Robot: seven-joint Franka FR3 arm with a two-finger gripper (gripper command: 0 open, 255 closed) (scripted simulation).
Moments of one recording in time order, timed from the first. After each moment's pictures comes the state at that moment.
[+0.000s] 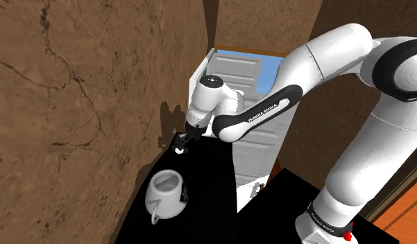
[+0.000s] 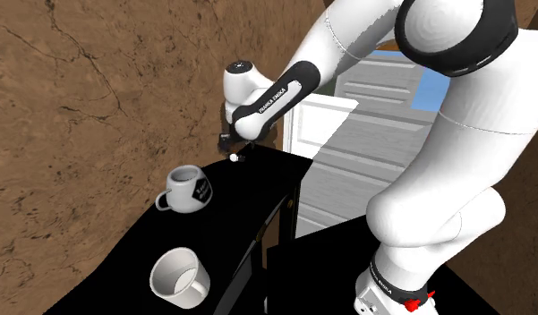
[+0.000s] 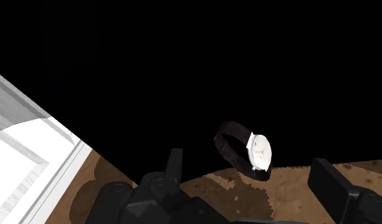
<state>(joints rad) -0.16 0.02 0.64 -2.29 -0.38 2.57 0.71</state>
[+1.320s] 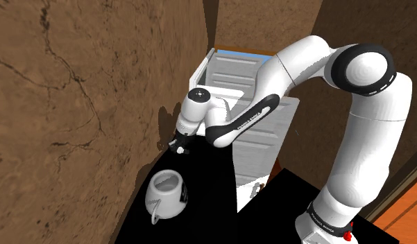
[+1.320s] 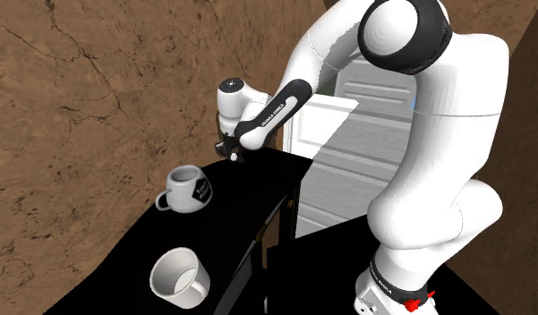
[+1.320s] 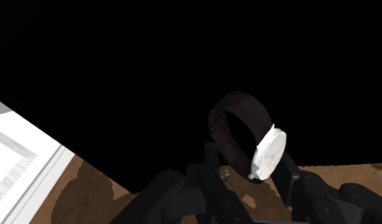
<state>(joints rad) -0.10 0.25 0.57 -2.16 -0.72 2.62 0.96</state>
